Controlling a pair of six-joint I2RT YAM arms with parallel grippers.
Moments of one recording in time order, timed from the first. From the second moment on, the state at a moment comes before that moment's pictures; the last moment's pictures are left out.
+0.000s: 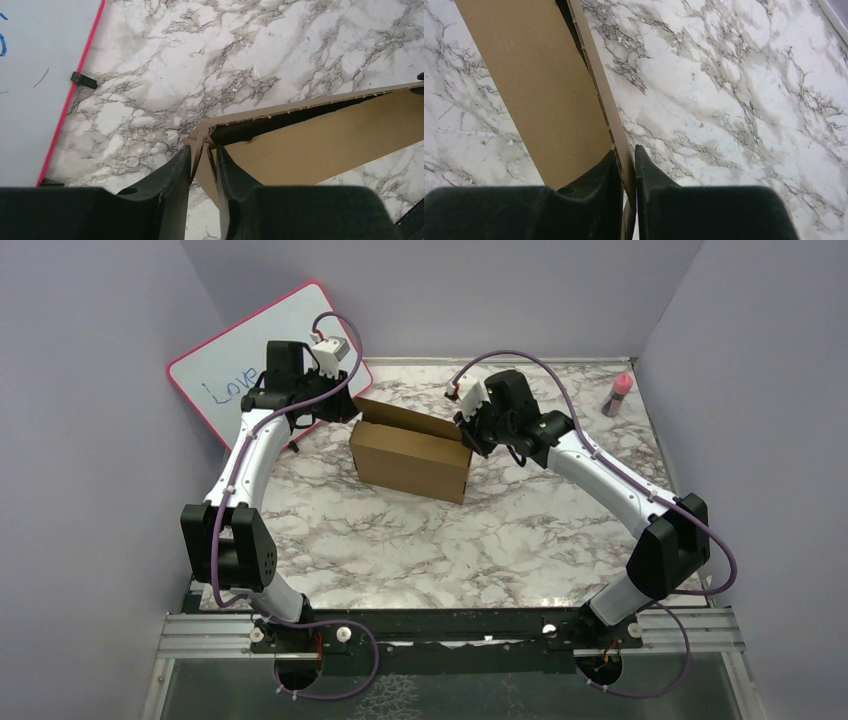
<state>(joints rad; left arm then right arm) -0.06 1.59 1.48 -0.58 0.52 0.11 0.60 1.59 1.40 -0.49 -0.15 -0.30</state>
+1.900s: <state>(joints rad) -0.22 1.51 1.42 -0.58 0.19 -0.12 0.60 1.48 1.40 -0.53 -0.11 -0.06</state>
